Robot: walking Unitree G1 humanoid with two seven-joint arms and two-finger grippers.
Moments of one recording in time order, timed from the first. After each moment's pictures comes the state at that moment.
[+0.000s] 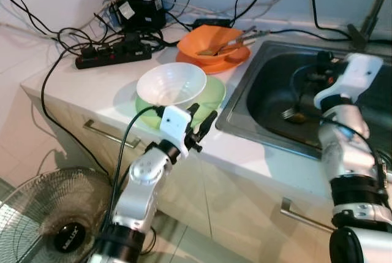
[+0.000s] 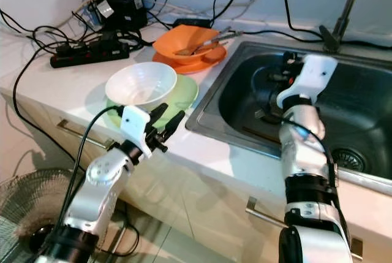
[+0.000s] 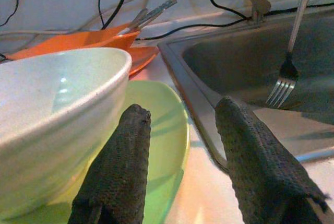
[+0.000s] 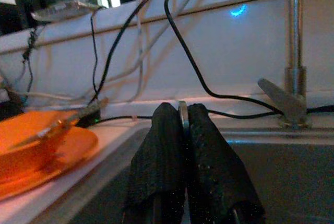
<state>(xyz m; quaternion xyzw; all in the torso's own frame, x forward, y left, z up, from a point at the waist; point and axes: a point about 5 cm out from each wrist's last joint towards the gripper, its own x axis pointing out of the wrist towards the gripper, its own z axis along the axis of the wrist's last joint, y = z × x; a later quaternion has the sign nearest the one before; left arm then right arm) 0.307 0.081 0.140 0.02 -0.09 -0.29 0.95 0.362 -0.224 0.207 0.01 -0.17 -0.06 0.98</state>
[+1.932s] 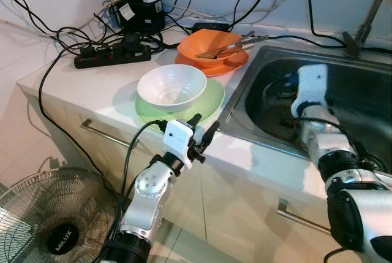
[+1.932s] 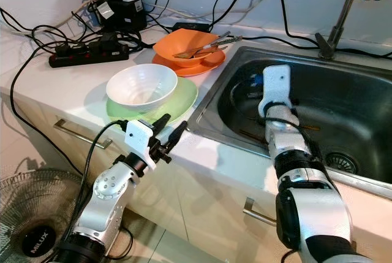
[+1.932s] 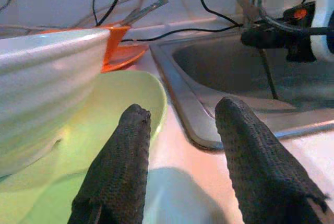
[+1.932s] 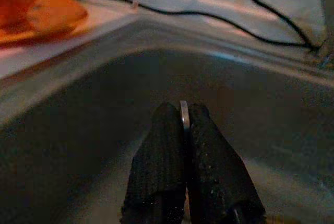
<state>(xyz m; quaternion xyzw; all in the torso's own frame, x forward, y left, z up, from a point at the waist) 0.298 0.074 0.114 0.01 -0.10 -0.30 0.95 0.395 -0.210 0.161 -0.10 0.05 -0.06 0.99</state>
